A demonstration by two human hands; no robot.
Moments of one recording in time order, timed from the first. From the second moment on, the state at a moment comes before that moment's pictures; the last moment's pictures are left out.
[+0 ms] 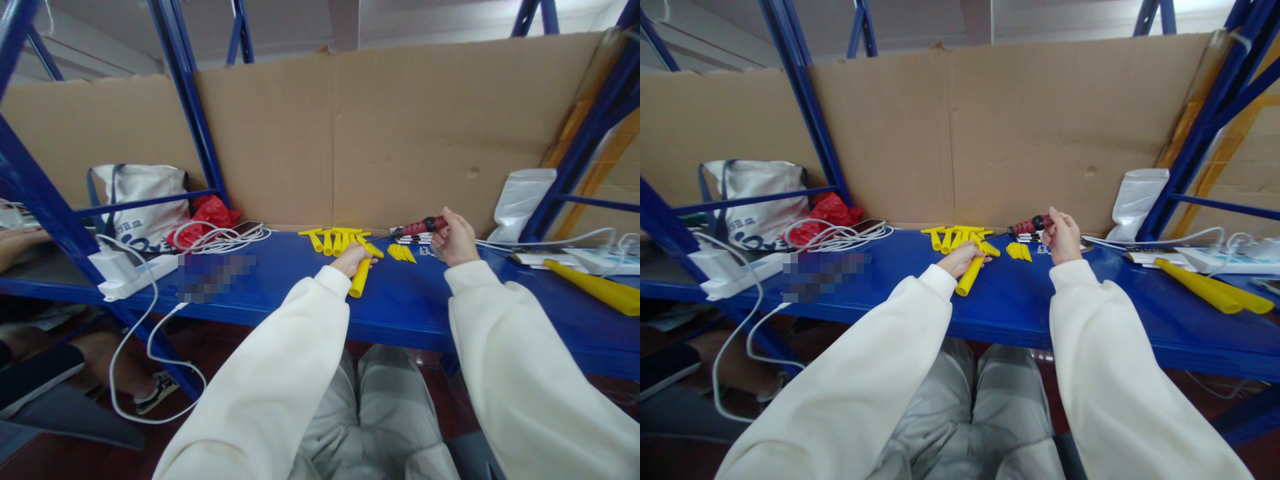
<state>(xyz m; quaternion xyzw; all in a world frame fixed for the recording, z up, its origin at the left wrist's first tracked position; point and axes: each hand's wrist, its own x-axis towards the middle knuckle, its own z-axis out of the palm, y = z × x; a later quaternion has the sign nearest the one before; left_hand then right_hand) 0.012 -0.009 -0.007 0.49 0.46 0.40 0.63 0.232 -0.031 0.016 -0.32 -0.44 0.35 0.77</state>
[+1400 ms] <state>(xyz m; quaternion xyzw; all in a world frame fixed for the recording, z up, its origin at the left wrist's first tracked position) 0.013 -0.006 -0.009 0.49 0.45 0.40 0.63 0.227 -0.036 0.019 -0.30 -0.47 0.33 0.76</state>
